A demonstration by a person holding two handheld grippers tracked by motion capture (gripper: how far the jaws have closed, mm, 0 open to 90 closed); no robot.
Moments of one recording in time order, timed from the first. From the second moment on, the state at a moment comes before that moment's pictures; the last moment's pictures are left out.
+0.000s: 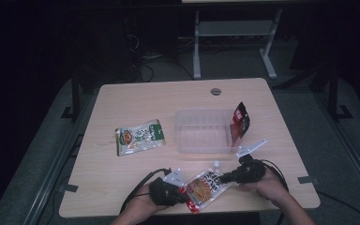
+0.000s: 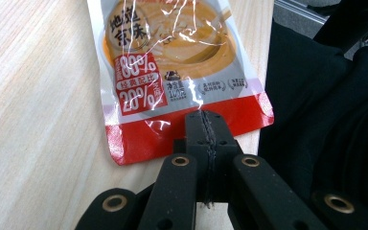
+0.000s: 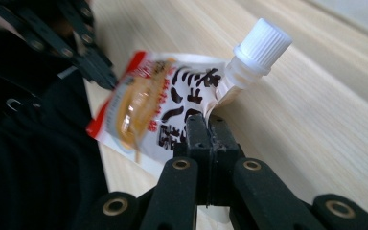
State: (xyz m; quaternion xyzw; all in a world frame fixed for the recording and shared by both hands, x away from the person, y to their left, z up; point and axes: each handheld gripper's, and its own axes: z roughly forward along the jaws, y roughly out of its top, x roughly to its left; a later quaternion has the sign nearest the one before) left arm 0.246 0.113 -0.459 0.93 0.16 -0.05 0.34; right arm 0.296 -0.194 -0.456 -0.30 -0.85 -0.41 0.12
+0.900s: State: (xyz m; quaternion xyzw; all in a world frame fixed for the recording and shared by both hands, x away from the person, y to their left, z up) left arm 0.254 0.129 -0.451 0.92 0.18 -0.03 0.35; right arm 0.286 -0.184 -0.414 -0.26 -0.78 -0.55 0.14
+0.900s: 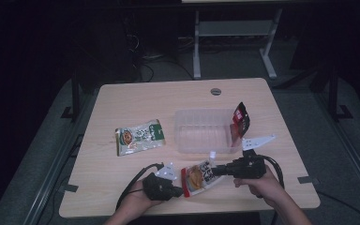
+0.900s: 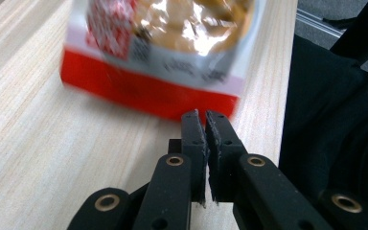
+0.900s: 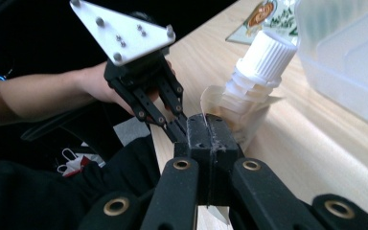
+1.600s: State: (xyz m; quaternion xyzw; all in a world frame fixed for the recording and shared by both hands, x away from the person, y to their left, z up) left arm 0.265 0.163 -0.444 0.90 0.23 -0.02 0.38; right arm 0.290 -0.196 -0.374 -0.24 -0.77 -0.59 0.09
